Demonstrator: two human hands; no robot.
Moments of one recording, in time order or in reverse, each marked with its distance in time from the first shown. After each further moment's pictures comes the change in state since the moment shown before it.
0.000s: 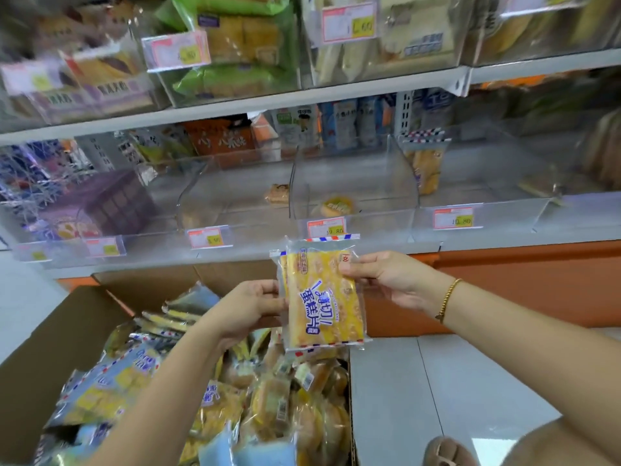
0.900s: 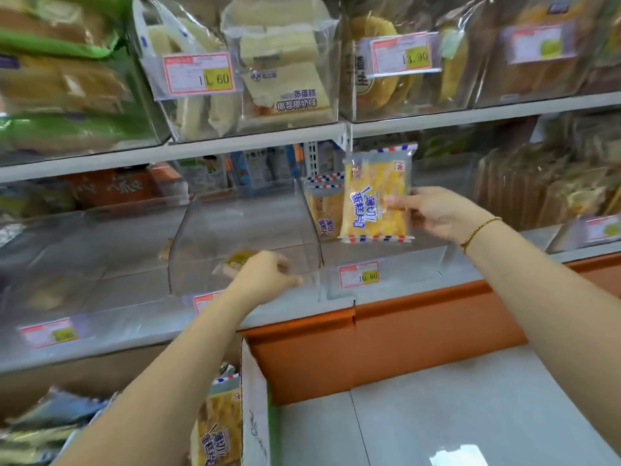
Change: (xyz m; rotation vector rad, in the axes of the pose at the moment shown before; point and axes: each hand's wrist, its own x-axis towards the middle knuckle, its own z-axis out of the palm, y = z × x) left_hand 0.161 0.132 0.141 0.938 0.138 0.276; right_hand -0.003 -0.134 -0.235 -0.078 0.490 -0.223
